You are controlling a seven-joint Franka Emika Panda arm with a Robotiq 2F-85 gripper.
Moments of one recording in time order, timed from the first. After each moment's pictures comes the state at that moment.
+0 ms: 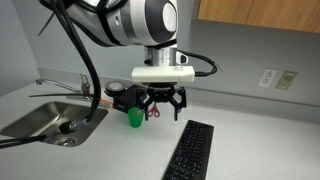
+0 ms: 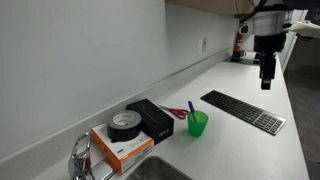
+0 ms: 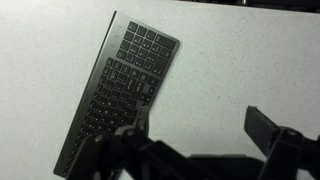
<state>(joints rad) -0.15 -0.20 -0.22 -2.23 -0.25 1.91 -0.35</state>
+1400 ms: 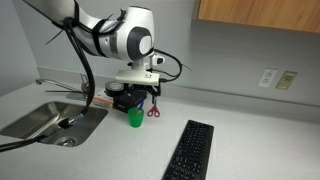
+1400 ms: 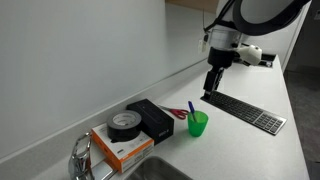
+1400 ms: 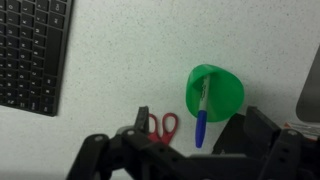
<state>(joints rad) -0.09 0.02 -0.10 -2.15 -0.02 2.28 -0.21</state>
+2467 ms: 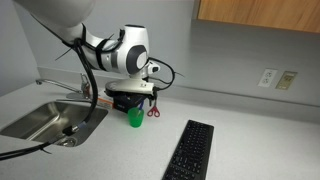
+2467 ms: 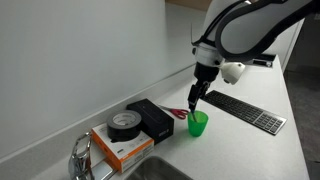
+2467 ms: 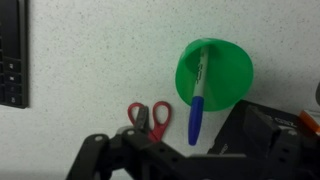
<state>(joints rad) -0.09 0.16 -0.06 -2.12 -0.02 2.44 -0.13</state>
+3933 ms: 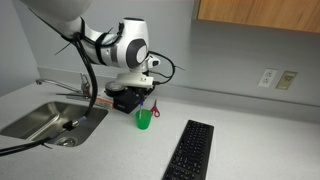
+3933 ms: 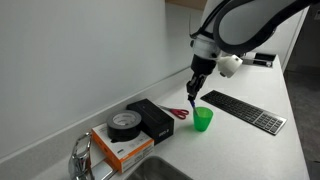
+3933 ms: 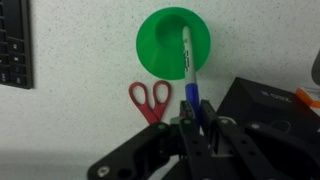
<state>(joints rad) -0.09 0.15 -0.06 -2.09 -0.02 2.45 -0.12</state>
